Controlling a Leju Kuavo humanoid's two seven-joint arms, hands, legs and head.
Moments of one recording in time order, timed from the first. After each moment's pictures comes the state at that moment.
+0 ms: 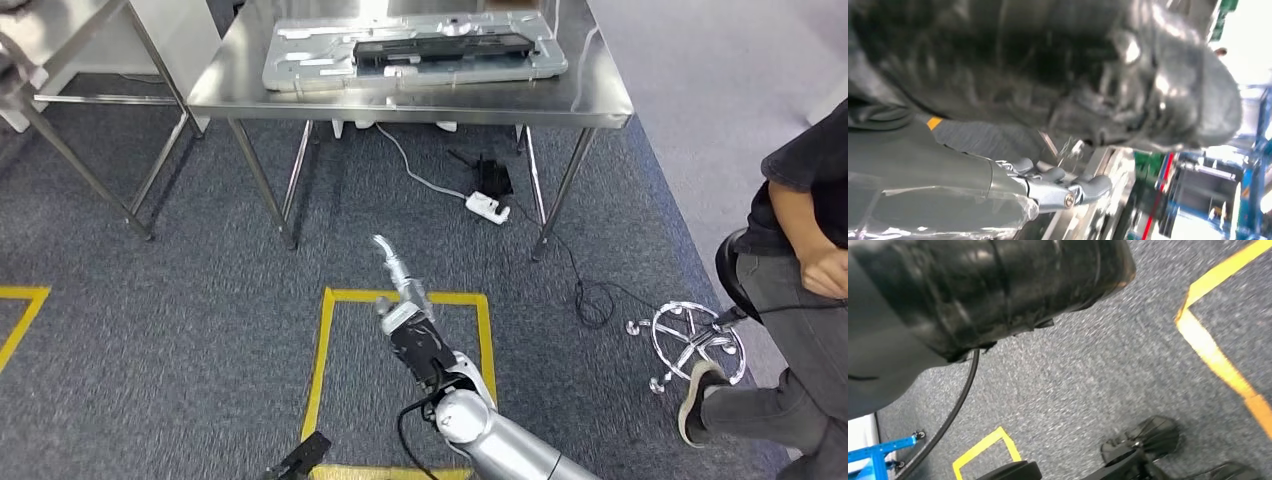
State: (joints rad) left arm -0.25 -0.07 -0.93 -0.22 0.21 0.34 0.22; right arm -0.45 0.07 0.85 -1.12 -0.18 -0.44 -0.30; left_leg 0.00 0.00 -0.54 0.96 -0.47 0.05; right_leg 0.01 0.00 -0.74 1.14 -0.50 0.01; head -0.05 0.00
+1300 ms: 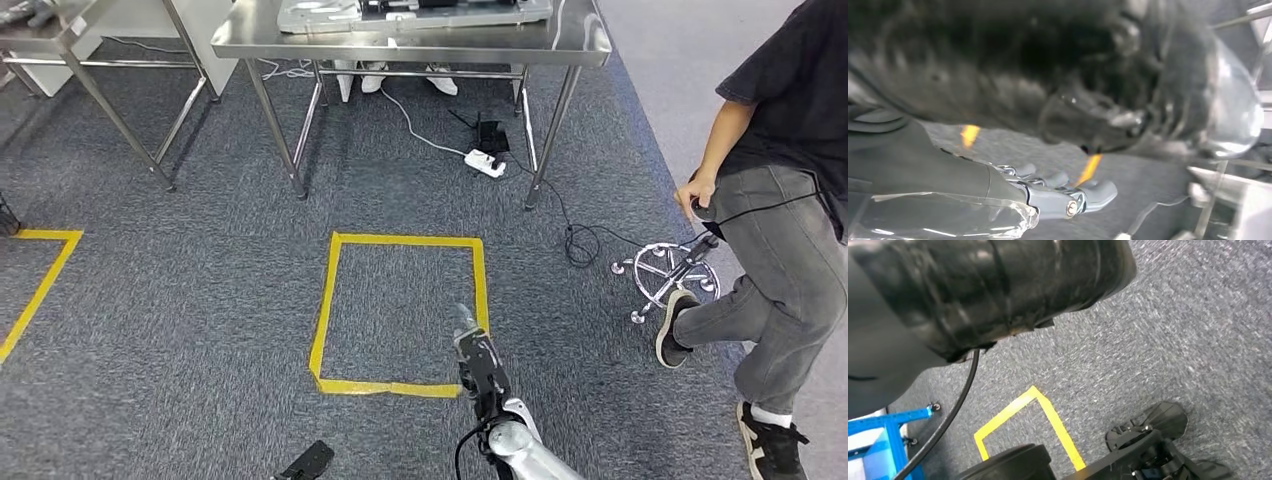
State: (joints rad) left arm -0.21 -0.07 -0.95 -0.21 0.25 0.33 0.16; right arm -0.34 0.02 0.70 -0.72 -0.37 -0.37 -0.37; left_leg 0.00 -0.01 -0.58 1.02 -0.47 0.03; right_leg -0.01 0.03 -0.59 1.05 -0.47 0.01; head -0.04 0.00
